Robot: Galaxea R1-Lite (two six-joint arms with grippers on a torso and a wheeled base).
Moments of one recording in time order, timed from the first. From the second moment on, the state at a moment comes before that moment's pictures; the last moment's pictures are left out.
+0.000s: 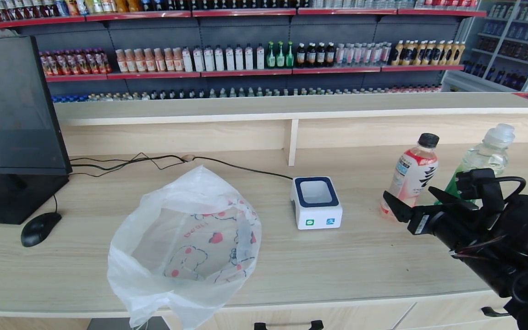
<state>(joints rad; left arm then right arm) 0.00 0.00 0.00 -0.01 0.00 0.02 0.21 1.85 -0.29 -1.57 -0.08 -0.01</state>
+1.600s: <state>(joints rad) 0.00 0.00 0.00 -0.01 0.00 0.03 0.19 1.90 -0.36 -1.57 -0.02 -0.07</state>
